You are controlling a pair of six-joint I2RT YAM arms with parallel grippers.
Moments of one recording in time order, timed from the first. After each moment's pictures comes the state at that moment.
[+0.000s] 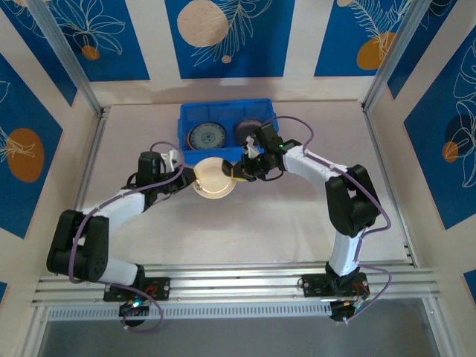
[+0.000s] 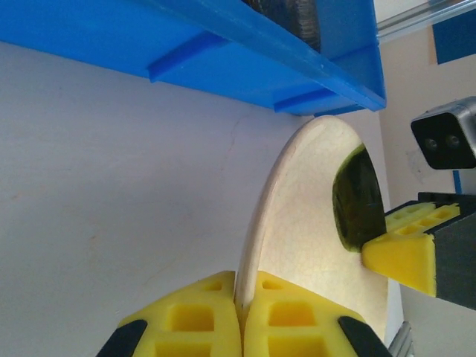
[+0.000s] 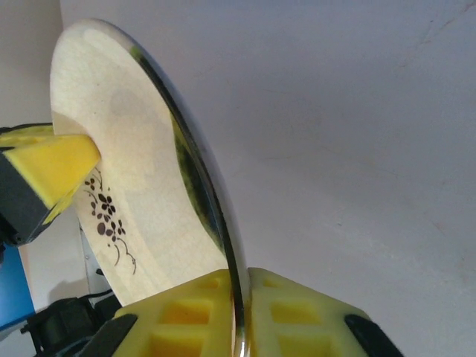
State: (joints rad) left arm -0.23 1.42 0.66 0.15 0.61 -0.73; right arm 0.52 1.84 1.34 -0.53 -0.65 0.61
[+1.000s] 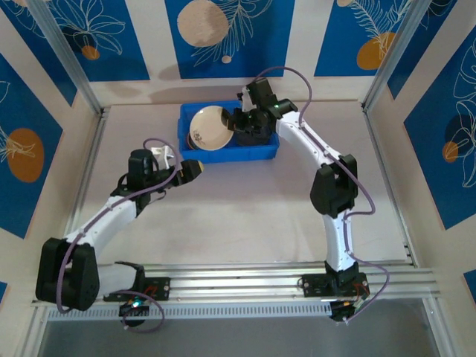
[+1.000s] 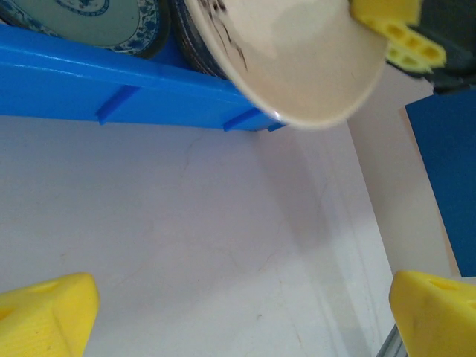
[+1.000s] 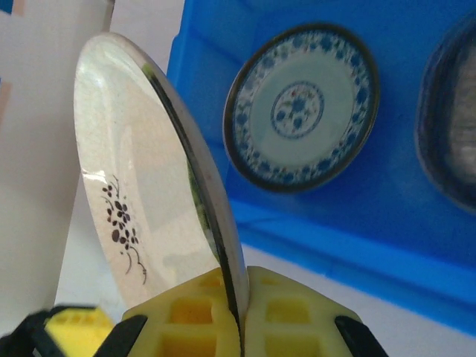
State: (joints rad) left arm -0.22 1.21 0.68 0.02 0.59 -0.62; right arm 0.48 2.13 2.09 -0.78 -0.39 0.51
